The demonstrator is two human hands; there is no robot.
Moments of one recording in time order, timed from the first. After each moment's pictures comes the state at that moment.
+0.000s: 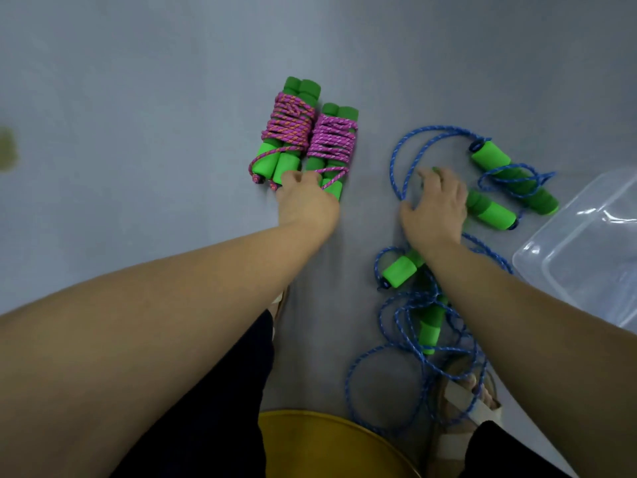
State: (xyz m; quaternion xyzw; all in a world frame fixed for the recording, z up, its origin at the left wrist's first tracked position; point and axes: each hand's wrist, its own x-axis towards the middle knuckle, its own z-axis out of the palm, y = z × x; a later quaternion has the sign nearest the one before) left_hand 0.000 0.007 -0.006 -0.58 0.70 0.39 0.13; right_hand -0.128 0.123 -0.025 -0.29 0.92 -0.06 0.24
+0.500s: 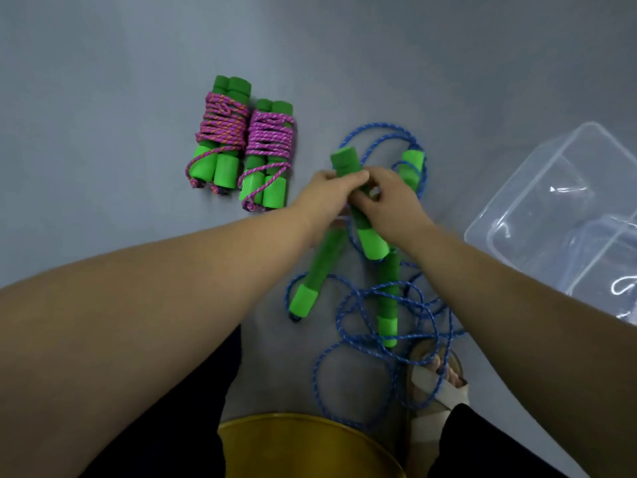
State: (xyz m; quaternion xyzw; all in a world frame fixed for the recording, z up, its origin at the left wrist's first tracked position) left_hand -0.075 0.064 0.015 -0.52 0.43 0.73 0.10; right_hand -0.150 0.148 0.001 -0.32 0.83 -0.27 0.36
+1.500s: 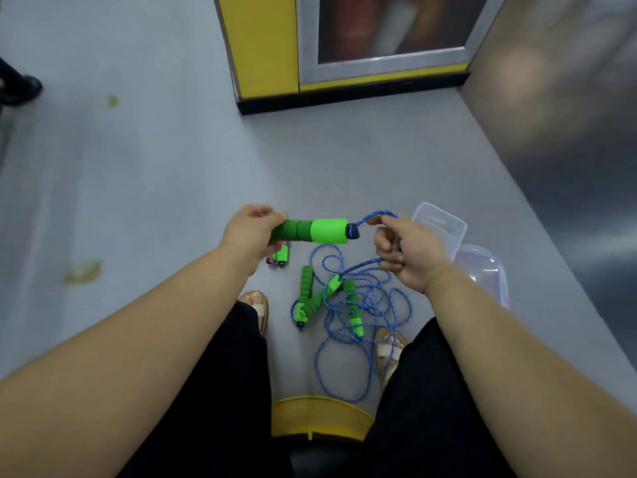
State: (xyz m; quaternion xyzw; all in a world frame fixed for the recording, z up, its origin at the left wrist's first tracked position) left_hand 0.067 0.106 0.328 -0.53 0.55 0.64 -0.10; right_hand -0.064 0.281 0.320 -0.04 0.60 -0.64 0.48
